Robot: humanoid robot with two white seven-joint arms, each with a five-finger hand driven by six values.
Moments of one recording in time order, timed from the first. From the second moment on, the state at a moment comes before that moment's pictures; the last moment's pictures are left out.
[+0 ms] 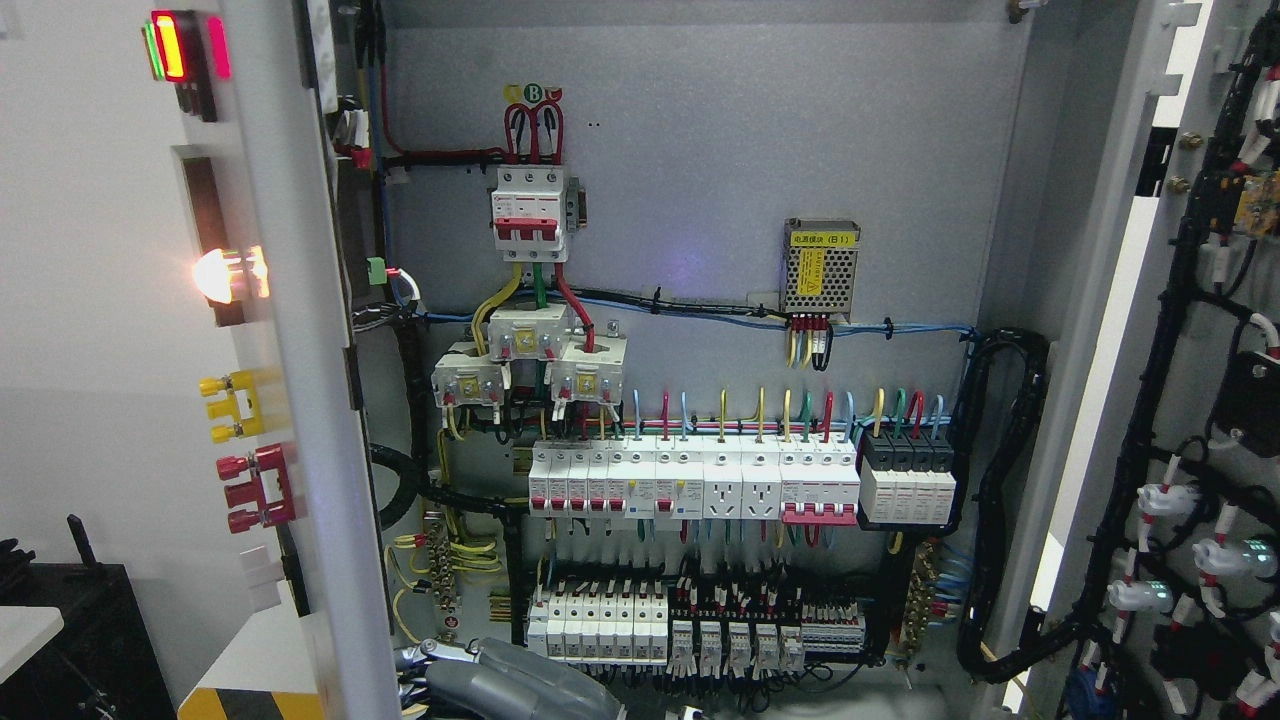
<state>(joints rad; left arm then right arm) 0.10 0.00 -0.09 -0.06 0.06 -0.06 -0.23 -0.62 0.00 0.61 -1.61 -0.48 0.22 0.58</state>
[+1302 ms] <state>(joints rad) 0.10 0.00 -0.09 -0.06 0.06 -0.06 -0.23 -0.61 0.00 0.66 -1.65 -0.47 0.23 0.58</state>
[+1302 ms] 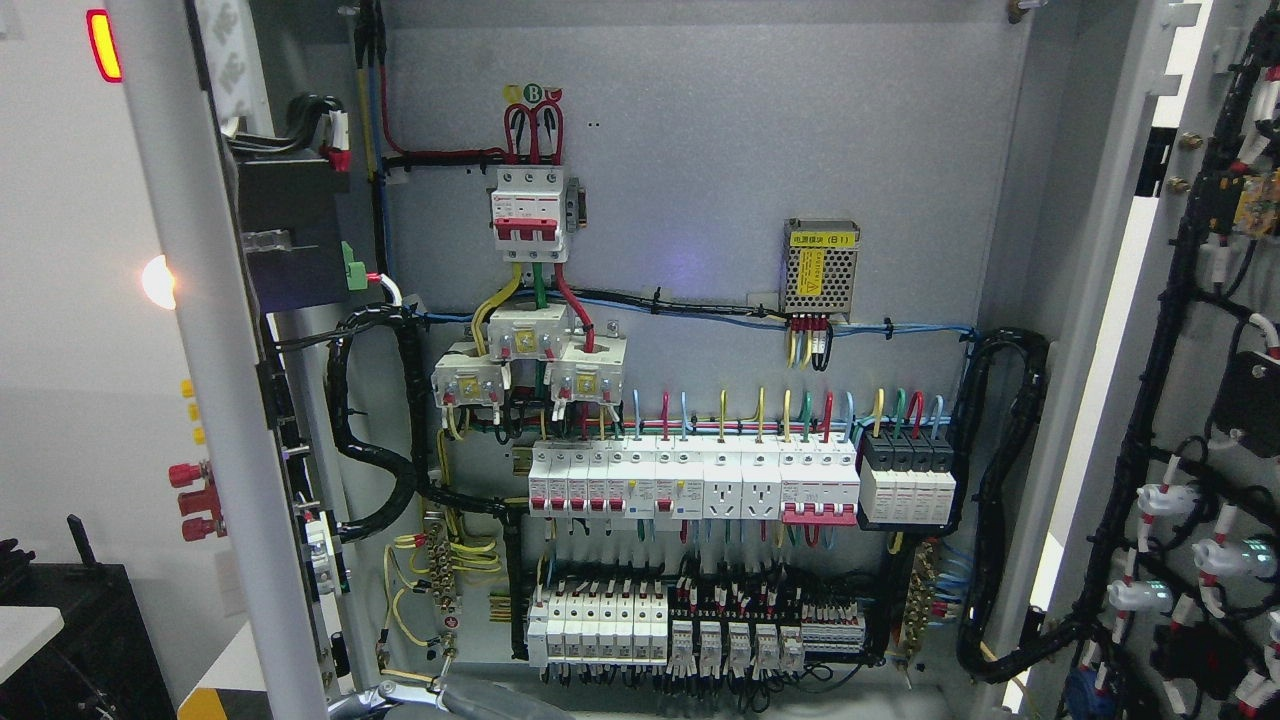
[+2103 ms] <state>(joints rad) 0.10 0.00 -0.09 -0.06 0.06 -0.05 -0.23 -0.62 0.01 0.69 -1.65 -0.47 0.23 0.55</state>
